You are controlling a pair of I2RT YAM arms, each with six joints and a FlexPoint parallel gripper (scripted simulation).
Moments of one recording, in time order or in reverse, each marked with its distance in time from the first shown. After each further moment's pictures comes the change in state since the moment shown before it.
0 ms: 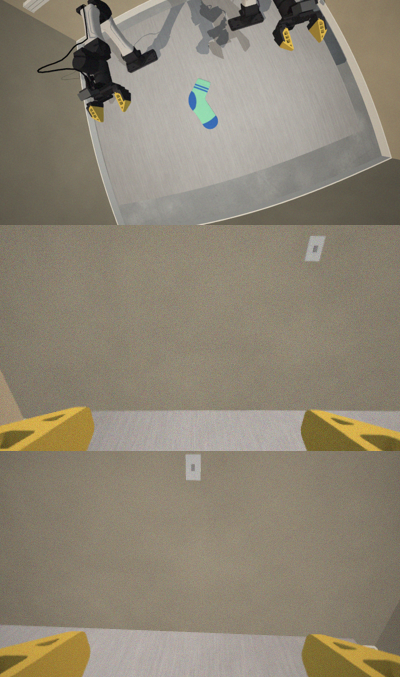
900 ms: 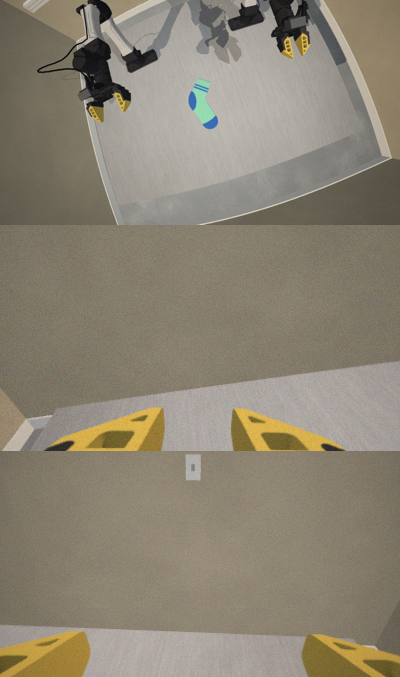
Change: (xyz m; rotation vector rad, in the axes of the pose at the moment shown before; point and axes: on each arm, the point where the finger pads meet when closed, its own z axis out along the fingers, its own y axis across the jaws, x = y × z) left arm 0.024 -0.027 0.018 0.074 0.106 0.111; right arm 0.000 0.000 0.000 0.000 0.000 0.000
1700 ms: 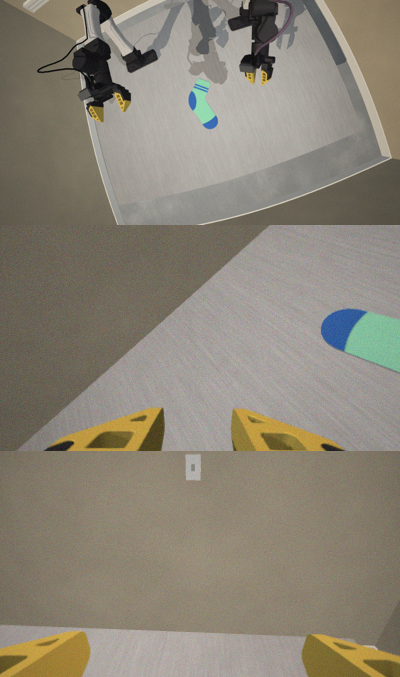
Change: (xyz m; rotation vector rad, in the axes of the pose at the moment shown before) left arm 0.079 -0.130 0.047 0.376 0.333 0.475; right arm 0.000 0.000 0.000 0.000 0.000 0.000
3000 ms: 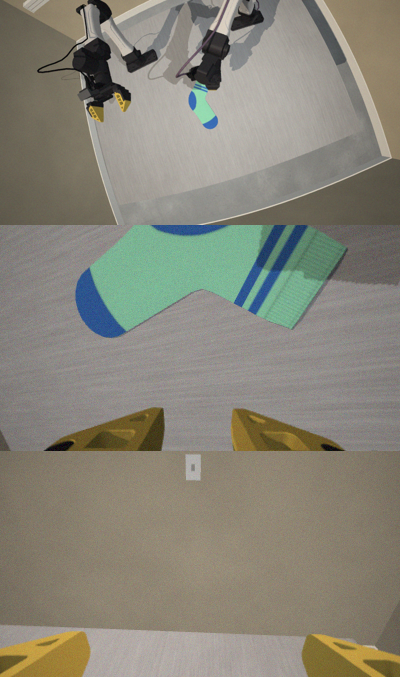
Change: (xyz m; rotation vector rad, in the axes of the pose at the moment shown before) left arm 0.043 -0.226 0.056 0.670 0.288 0.915; right arm 0.000 0.000 0.000 0.000 0.000 0.000
